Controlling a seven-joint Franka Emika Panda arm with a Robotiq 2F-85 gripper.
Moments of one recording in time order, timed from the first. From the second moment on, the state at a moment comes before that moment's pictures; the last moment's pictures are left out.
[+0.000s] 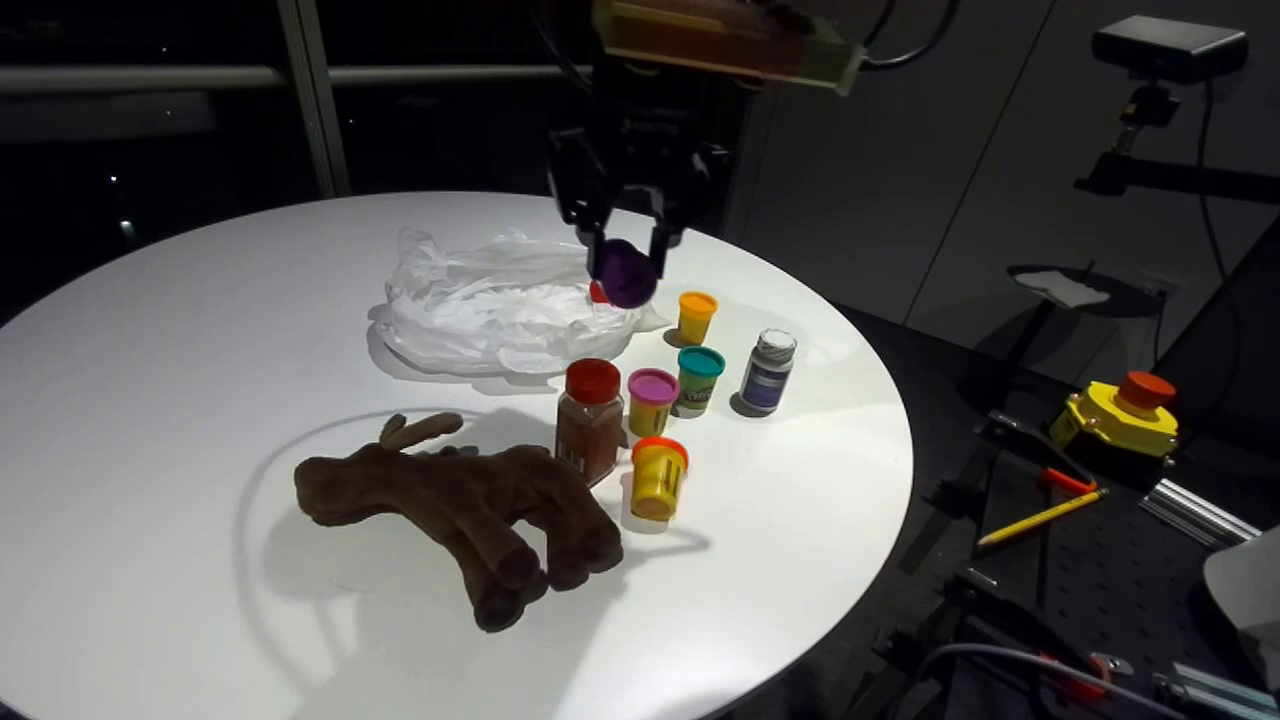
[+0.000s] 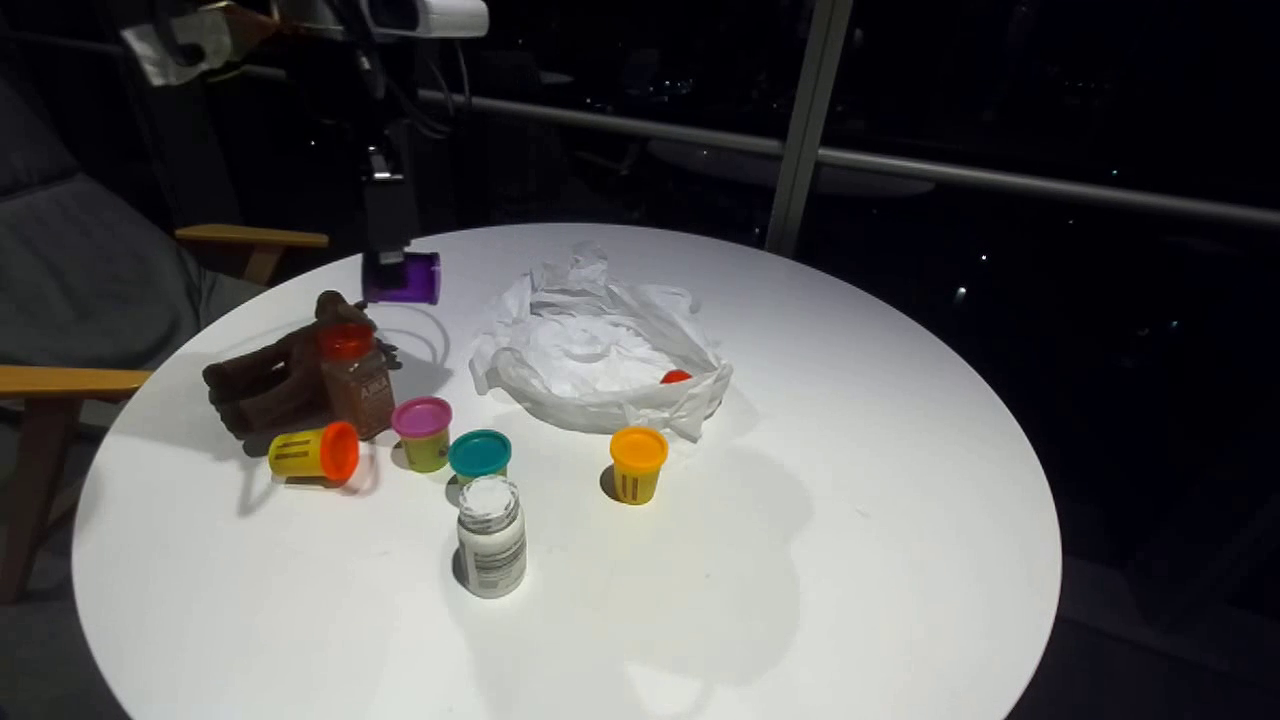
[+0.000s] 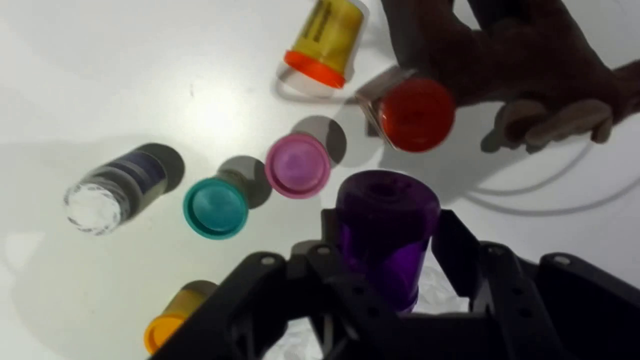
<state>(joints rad) 0.24 0.16 0.05 -2.25 -0.02 2.43 0.87</state>
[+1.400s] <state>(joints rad) 0.27 0.31 0.04 -2.49 -0.43 2.61 0.73</state>
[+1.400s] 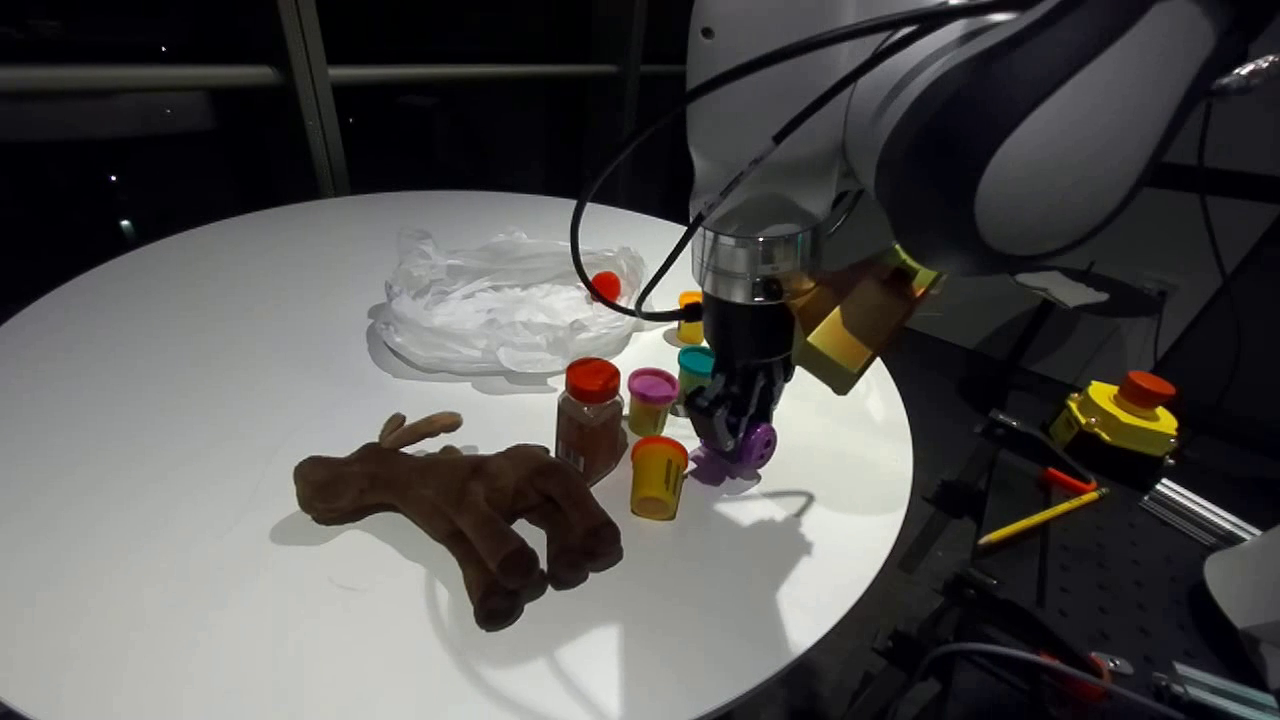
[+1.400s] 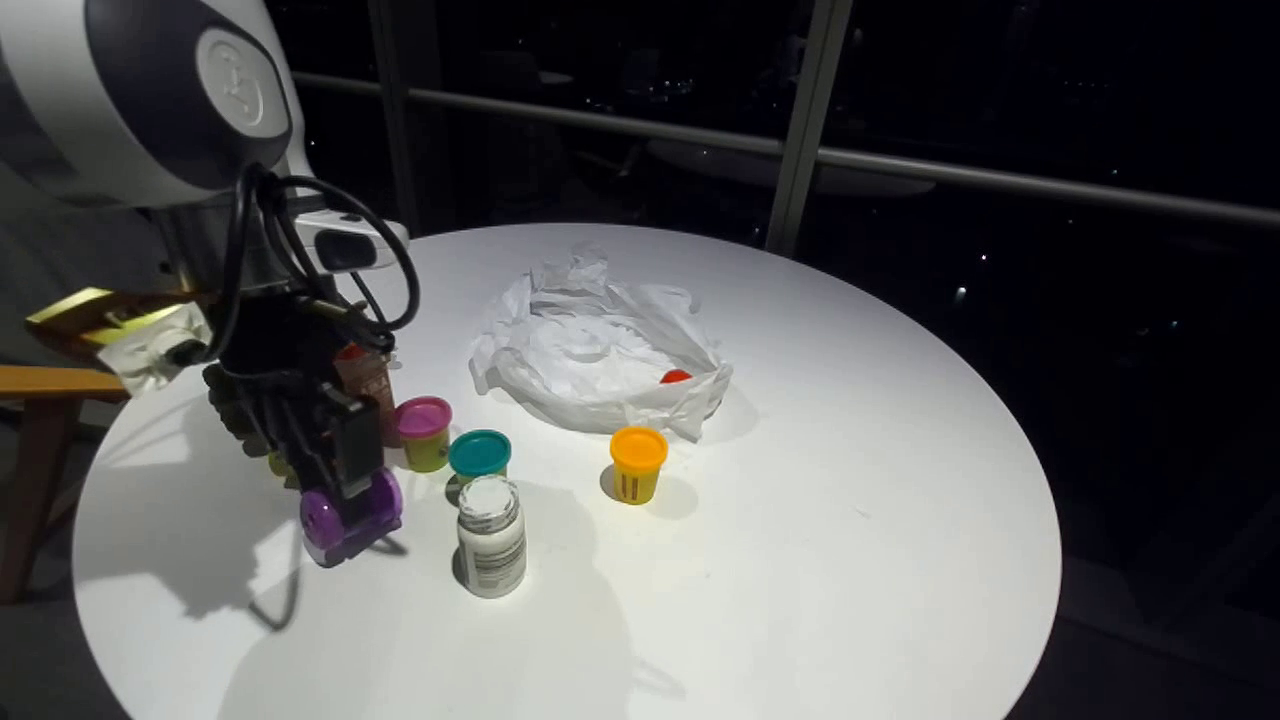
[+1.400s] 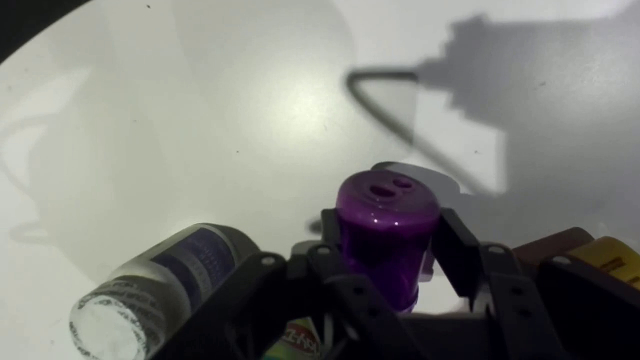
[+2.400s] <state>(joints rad) 0.31 0.24 -0.11 -2.34 -0.60 2.61 1.03</state>
